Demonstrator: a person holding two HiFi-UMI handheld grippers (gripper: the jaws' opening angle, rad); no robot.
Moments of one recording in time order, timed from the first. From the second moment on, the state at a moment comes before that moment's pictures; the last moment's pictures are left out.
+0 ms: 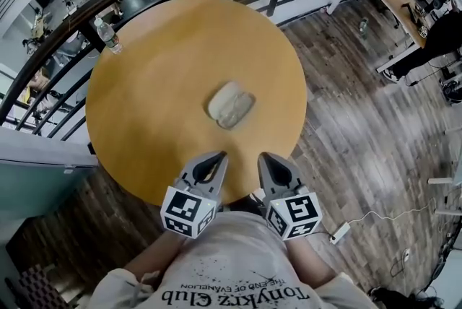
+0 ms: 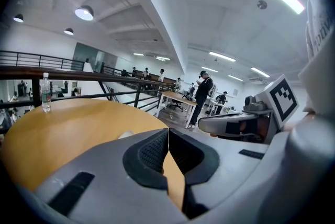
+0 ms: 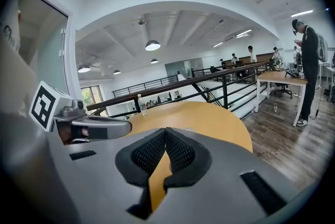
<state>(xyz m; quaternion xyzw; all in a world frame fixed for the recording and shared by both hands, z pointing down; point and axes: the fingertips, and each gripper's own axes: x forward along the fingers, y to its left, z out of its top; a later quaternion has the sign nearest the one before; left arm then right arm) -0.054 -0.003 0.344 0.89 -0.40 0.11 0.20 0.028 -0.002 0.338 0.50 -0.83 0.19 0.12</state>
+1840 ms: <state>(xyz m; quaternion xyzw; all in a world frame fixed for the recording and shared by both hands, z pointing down) -0.035 -0.122 0.471 0.87 -0.36 0.23 0.22 0.039 -0.102 0.445 0.47 -0.82 0.27 0.17</state>
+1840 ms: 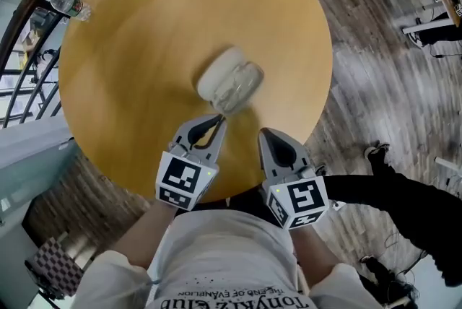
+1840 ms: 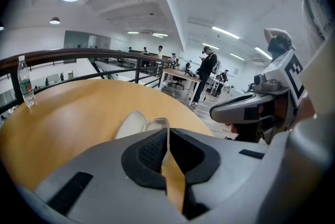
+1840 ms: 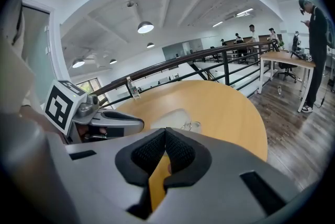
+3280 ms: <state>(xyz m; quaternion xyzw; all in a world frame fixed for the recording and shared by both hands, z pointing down) -0.020 -0.157 0.568 0.85 -0.32 0.33 0.25 0.047 -0.112 0.495 0.46 -0.81 0.31 0.19</state>
